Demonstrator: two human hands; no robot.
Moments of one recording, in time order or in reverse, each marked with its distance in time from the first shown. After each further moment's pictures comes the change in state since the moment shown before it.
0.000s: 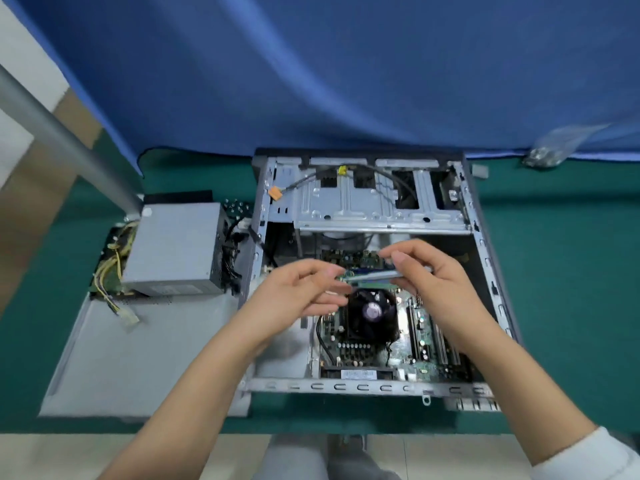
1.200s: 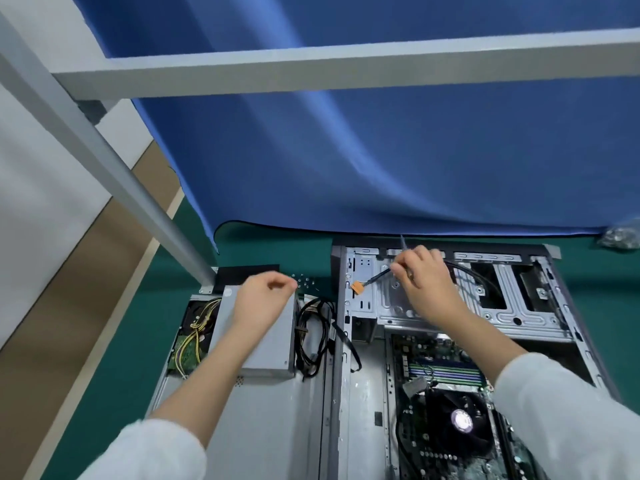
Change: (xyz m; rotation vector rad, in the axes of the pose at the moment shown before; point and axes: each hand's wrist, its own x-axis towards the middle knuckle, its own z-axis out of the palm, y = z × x) left_hand 0.059 0.043 -0.182 0.597 0.688 0.085; right_hand 0.179 -0.002 0.075 -0.960 0.062 -0.247
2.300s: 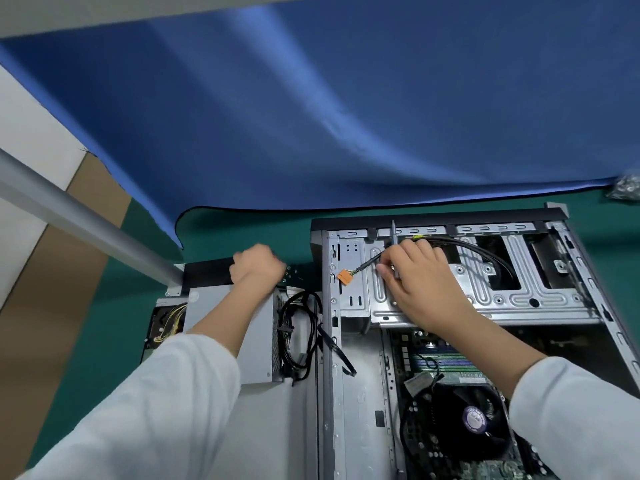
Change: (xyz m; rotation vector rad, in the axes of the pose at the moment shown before) left_hand 0.107 -0.015 0.073 0.709 -0.113 -0.176; right_hand -0.007 0.017 0.024 -0.217 0.063 -0.139
